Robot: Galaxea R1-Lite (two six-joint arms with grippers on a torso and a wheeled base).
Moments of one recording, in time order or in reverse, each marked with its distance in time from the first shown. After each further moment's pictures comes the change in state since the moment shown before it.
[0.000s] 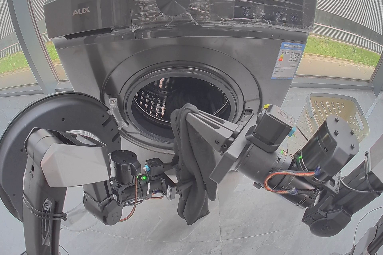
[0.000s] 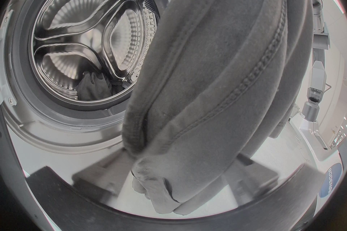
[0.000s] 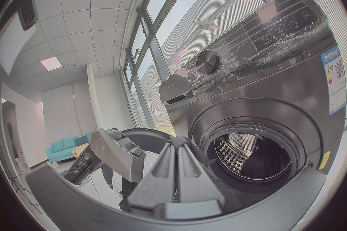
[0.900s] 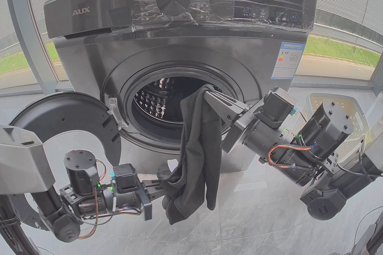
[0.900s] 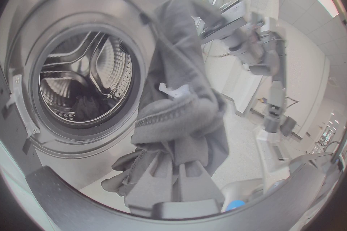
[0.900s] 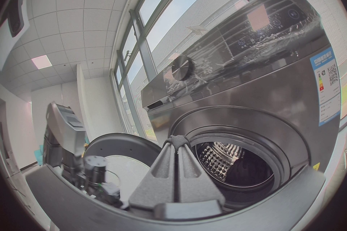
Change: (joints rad) left arm -0.041 -0.425 0.384 -0.001 -0.100 -0.013; right arm -0.118 0.034 -0.060 0.000 0.011 0.020
